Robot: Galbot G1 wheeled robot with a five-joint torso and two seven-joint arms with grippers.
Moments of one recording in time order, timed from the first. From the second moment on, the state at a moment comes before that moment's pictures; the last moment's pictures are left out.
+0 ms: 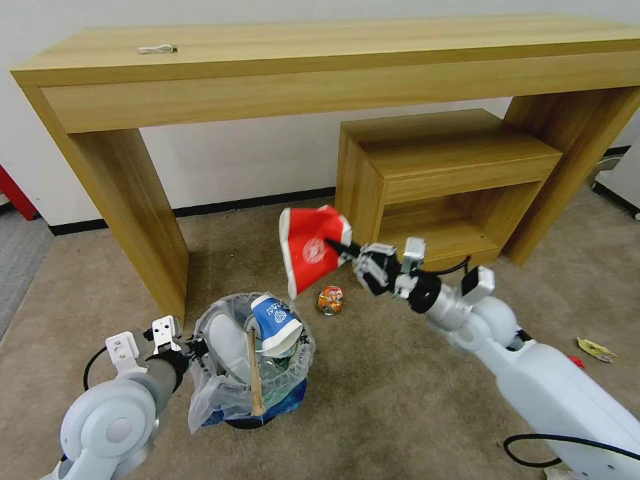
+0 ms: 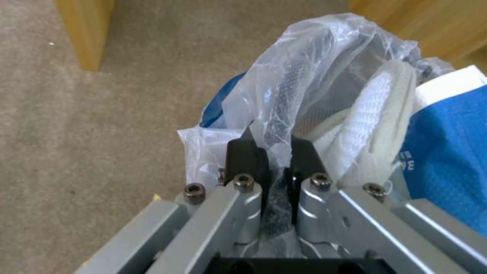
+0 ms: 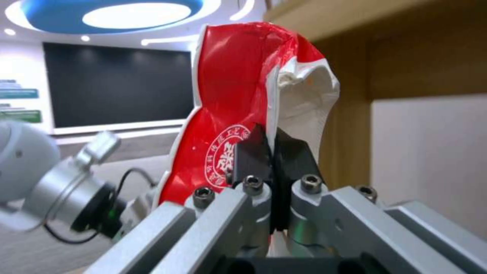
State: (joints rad) left arm 1.44 -1.05 -0.55 -2.30 -1.23 0.67 -0.73; right arm -0.81 0.88 -0.05 1.79 0.95 0.20 -0.73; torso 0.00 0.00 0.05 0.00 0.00
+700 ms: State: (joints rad) left arm 1.45 -1.05 -0.55 -2.34 -1.26 0.67 -0.71; right arm -0.71 0.97 -0.26 1.63 0.87 0.17 -0.84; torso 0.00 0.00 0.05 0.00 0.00
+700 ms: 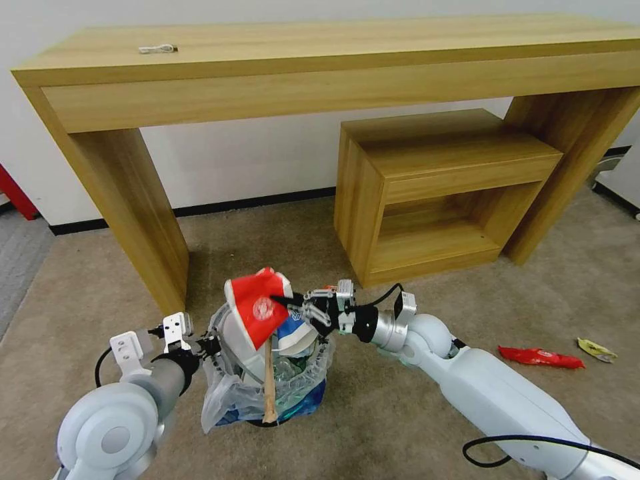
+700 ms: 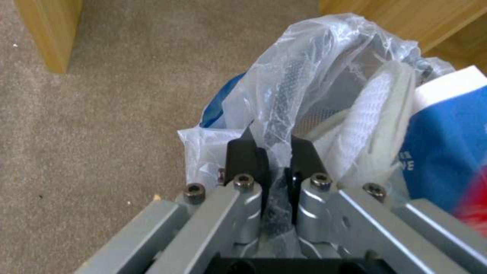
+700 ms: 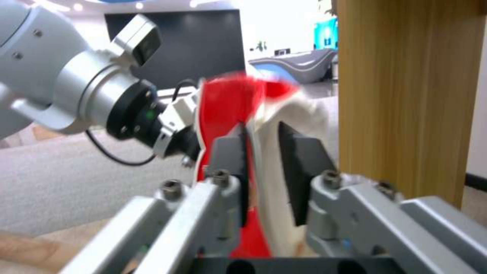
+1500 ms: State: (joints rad) left arm 1.43 -1.03 -0.60 -2.29 -1.19 0.64 -0.74; right arm -0.83 0.86 0.04 1.77 0.78 0.16 -0.26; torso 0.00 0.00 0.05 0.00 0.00
